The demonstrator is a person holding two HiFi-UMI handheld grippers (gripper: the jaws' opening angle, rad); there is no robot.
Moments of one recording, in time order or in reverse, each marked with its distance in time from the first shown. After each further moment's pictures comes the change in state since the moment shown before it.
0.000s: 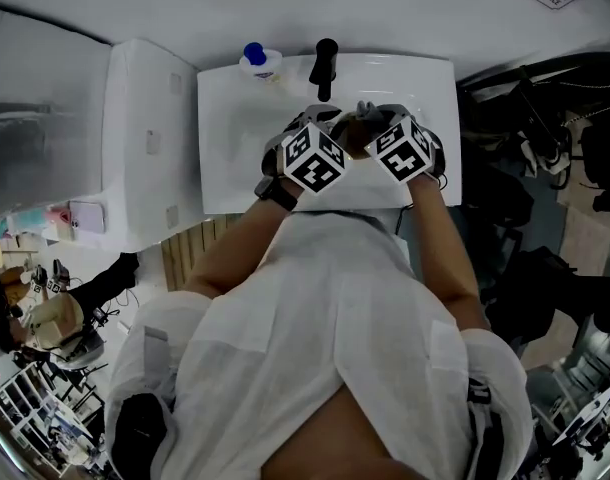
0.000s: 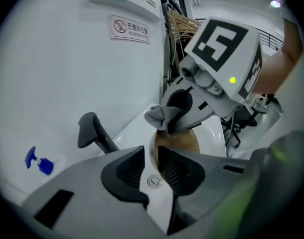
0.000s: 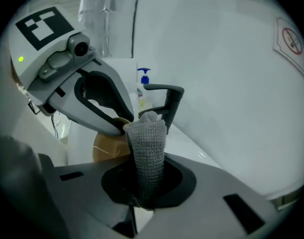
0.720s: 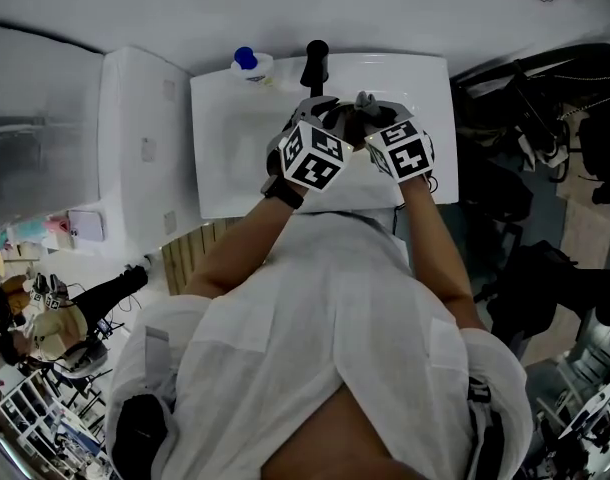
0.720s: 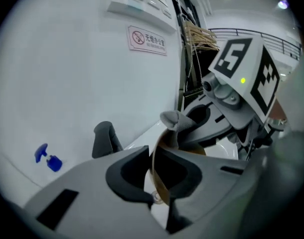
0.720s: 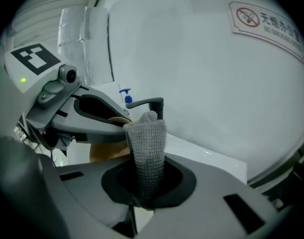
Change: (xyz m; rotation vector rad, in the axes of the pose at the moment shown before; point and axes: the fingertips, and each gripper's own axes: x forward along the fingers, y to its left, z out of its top) left arm -0.002 0.024 0.028 -0.128 -0.118 0.134; right arm -0.010 -0.016 0.018 0.295 -0.204 -0.011
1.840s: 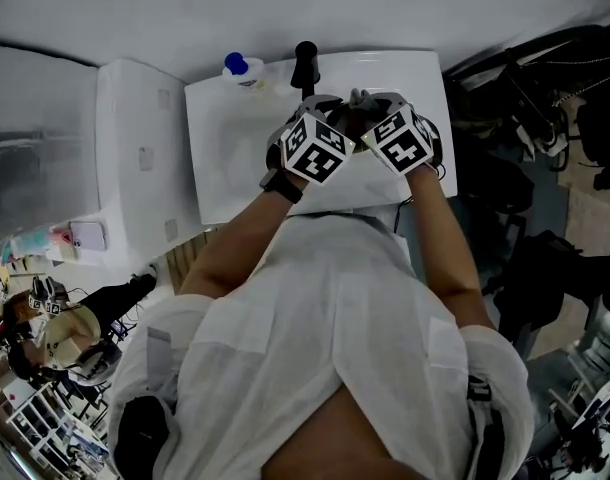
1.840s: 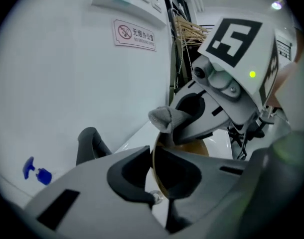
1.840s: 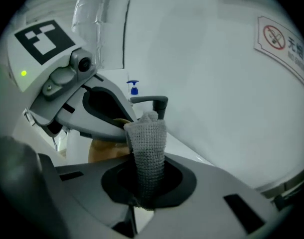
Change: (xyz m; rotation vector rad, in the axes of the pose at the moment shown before) left arm 0.013 -0.019 0.009 0.076 0.046 -0.094; right arm -0.012 -0.008 -0.002 -0.214 0.114 -0.009
